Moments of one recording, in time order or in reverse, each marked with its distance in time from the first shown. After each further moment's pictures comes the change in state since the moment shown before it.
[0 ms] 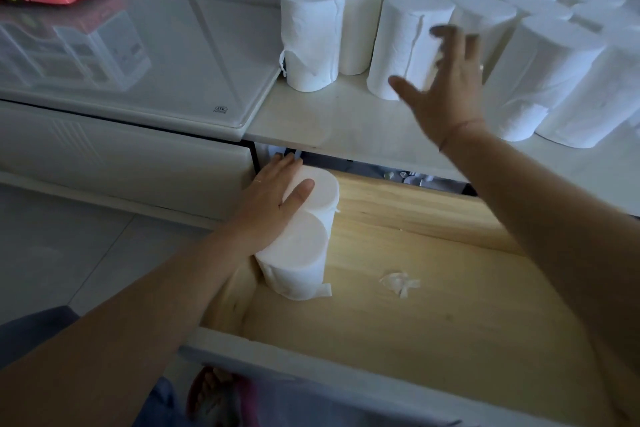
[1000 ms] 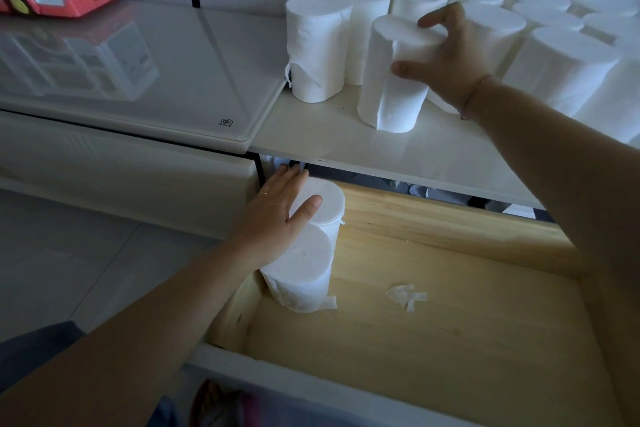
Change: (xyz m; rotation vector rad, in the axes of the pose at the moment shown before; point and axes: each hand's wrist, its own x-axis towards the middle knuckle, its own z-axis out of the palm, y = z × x) left_hand 0.000 0.001 0.001 0.047 -0.001 0.018; right_hand 0.068 0.018 0.006 0.251 -0.139 -0.023
